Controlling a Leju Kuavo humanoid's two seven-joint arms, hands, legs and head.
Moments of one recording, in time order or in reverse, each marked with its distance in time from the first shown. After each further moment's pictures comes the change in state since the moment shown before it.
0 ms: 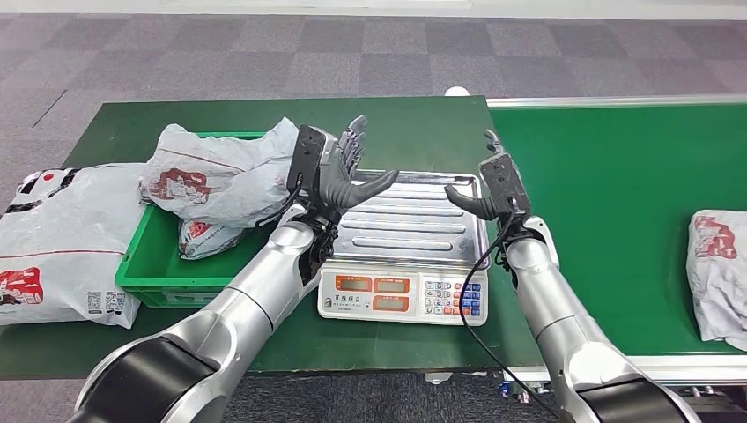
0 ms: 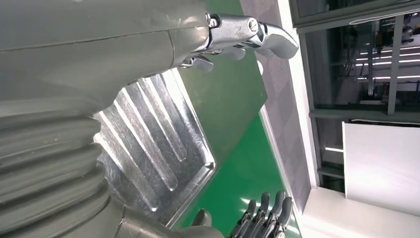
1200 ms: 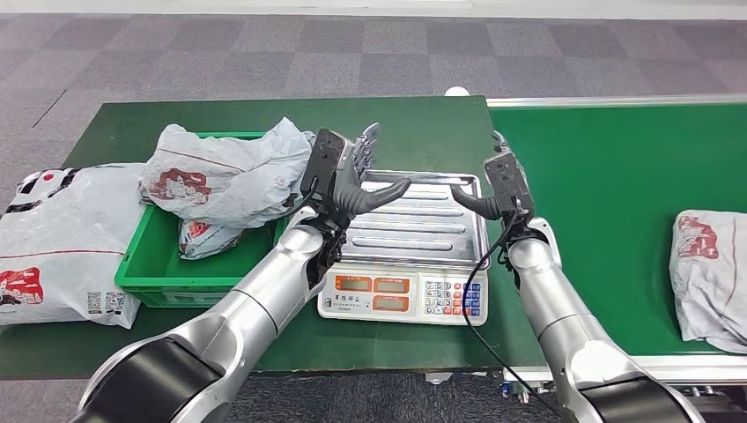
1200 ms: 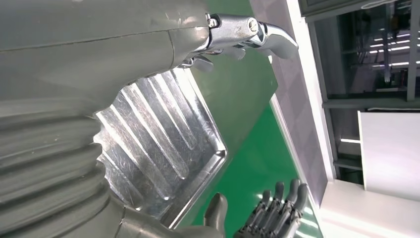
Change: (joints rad) left arm 0.000 -0.010 -0.085 0.002 0.026 0.015 0.033; right arm -0.004 -0.009 0.003 0.022 -0.013 -0.032 0.009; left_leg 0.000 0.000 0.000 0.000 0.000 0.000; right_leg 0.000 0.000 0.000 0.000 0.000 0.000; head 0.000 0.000
